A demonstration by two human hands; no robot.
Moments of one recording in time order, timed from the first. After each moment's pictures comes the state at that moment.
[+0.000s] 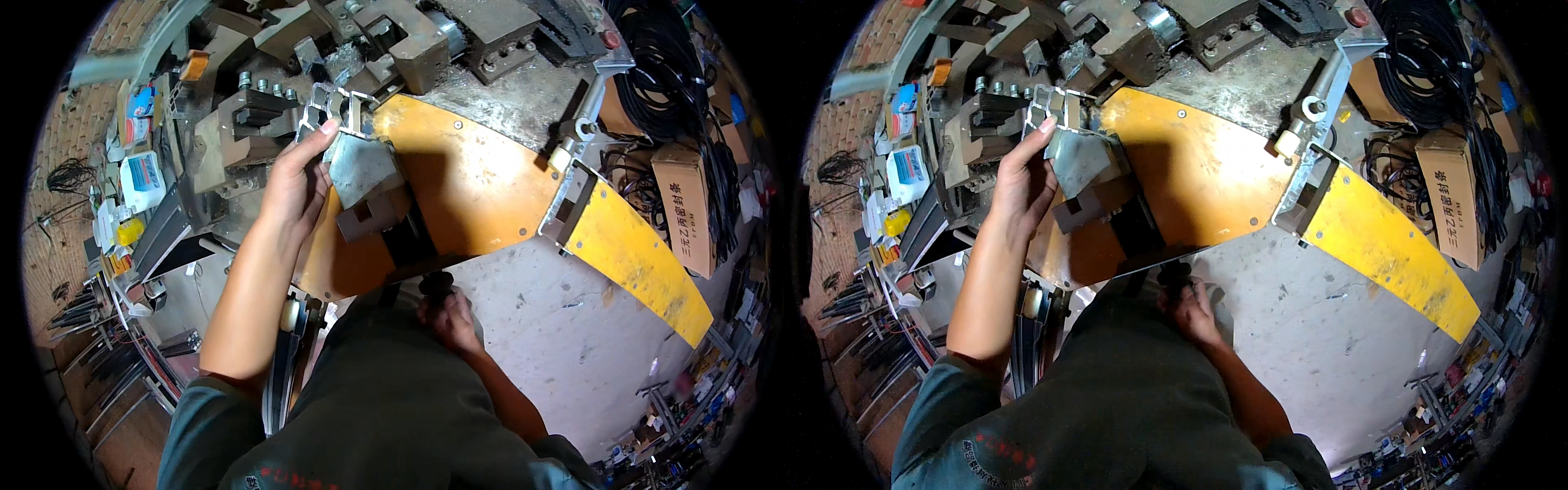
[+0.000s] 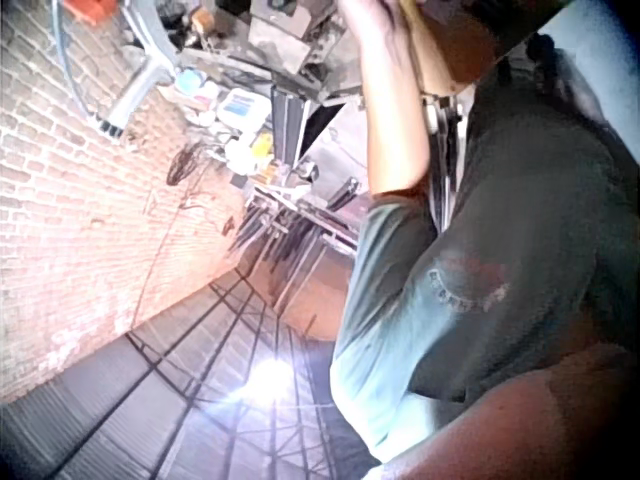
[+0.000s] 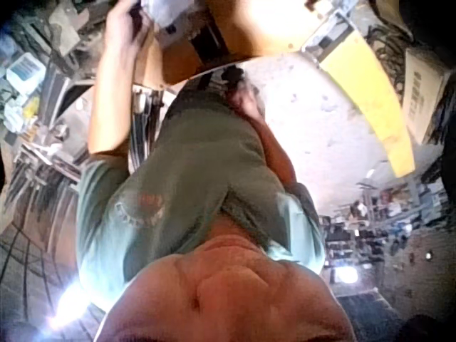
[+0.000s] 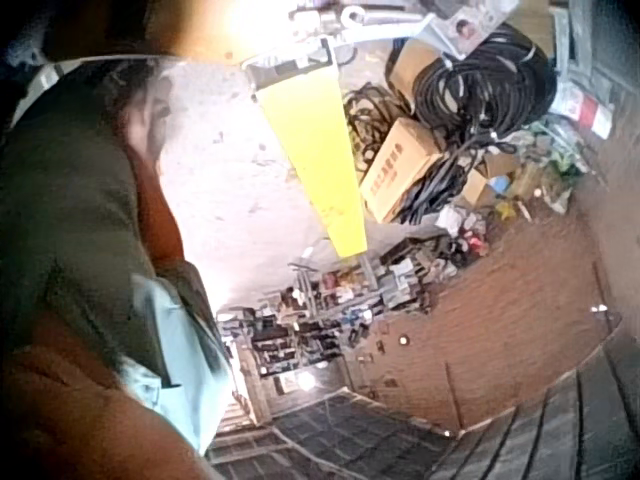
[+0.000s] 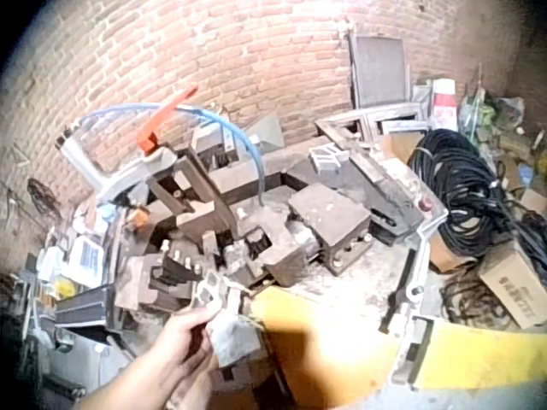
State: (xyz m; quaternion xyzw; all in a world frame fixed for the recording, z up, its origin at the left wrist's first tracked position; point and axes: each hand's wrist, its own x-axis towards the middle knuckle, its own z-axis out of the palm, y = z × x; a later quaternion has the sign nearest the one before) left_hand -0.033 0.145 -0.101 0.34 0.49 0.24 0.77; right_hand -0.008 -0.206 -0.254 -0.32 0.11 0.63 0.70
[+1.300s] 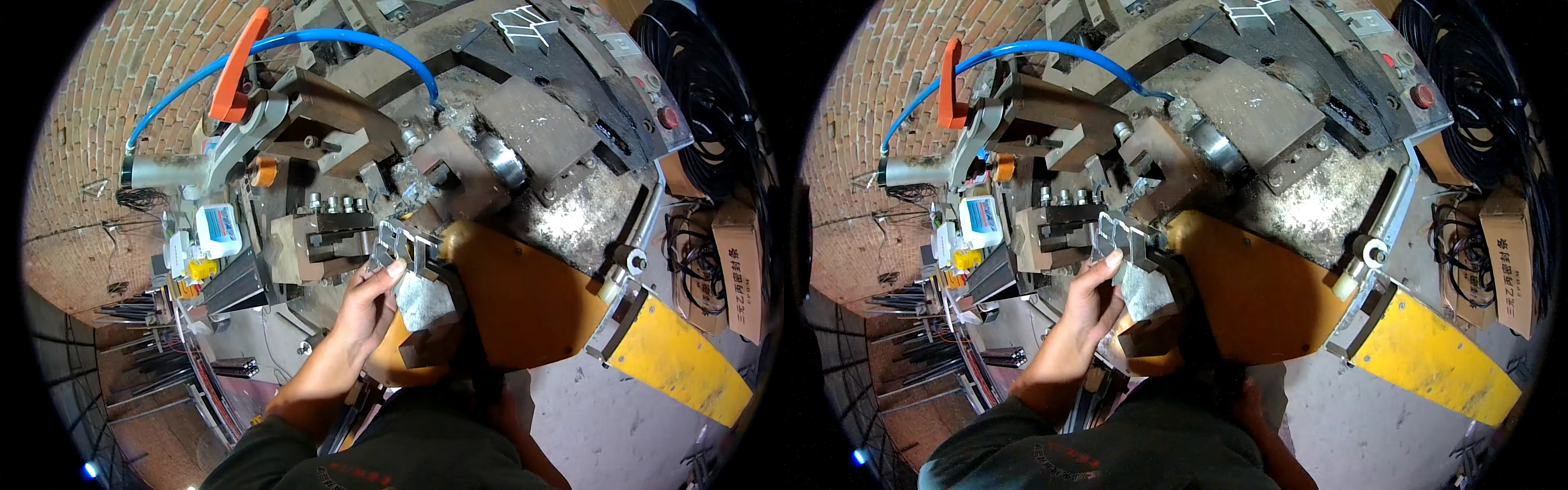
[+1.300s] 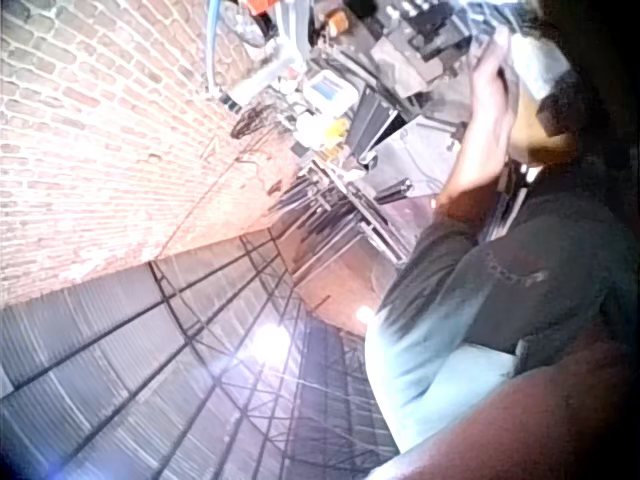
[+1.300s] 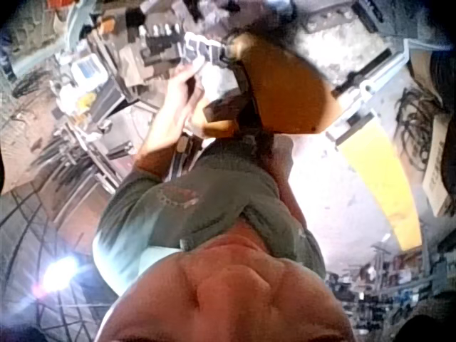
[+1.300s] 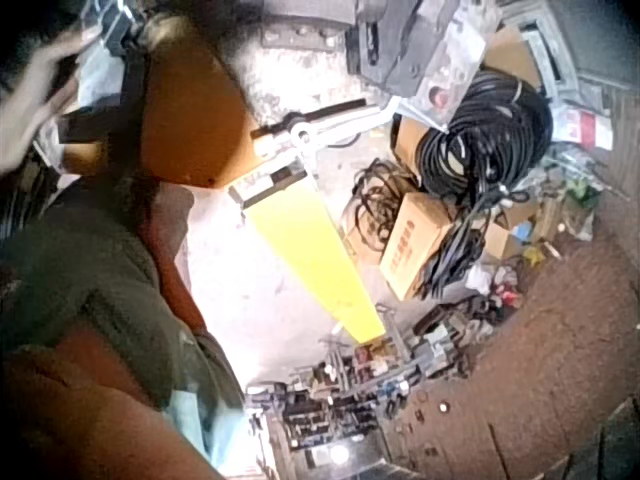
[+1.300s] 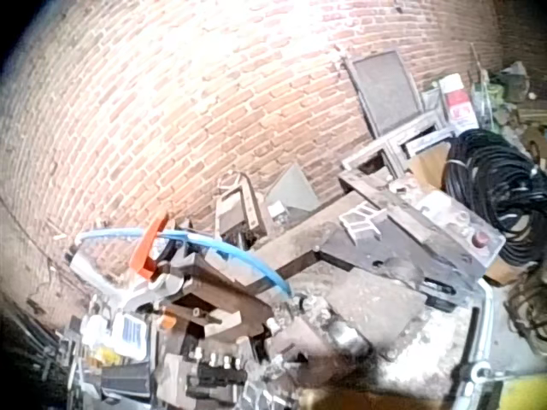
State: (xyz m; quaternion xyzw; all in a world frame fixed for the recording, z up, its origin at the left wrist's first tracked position) left_hand -0.047 0.148 -0.111 0.27 0.53 0.23 0.77; right_hand 0.008 -0.211 -0.283 -0.65 -0.21 0.65 0.34
